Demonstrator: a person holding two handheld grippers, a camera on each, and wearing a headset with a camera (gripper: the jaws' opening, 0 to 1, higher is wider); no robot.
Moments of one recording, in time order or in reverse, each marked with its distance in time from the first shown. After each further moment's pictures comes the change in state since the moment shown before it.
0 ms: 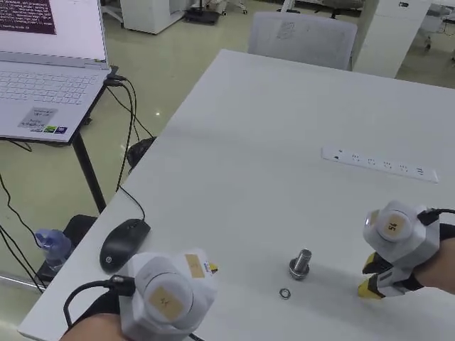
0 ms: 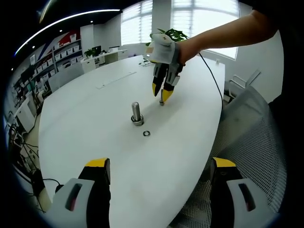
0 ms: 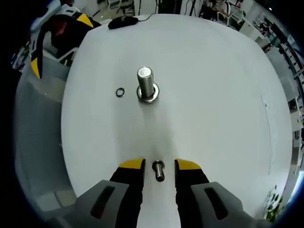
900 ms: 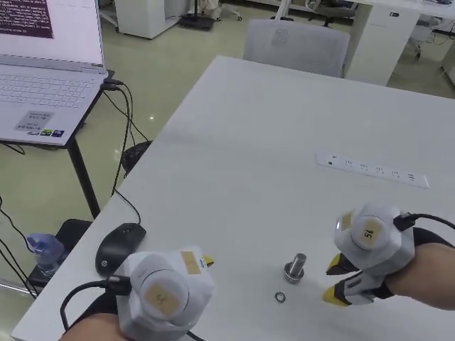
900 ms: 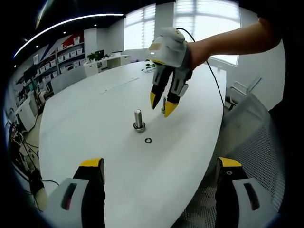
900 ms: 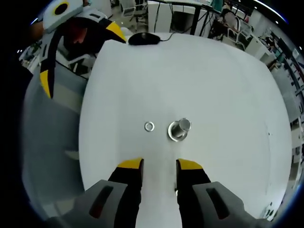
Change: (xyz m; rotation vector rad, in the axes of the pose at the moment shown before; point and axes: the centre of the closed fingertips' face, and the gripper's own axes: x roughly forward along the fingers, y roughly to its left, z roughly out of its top) left arm -0.004 0.001 0.010 -0.020 -0.061 0.011; right arm -0.011 0.058 0.062 -0.091 -0.109 0.034
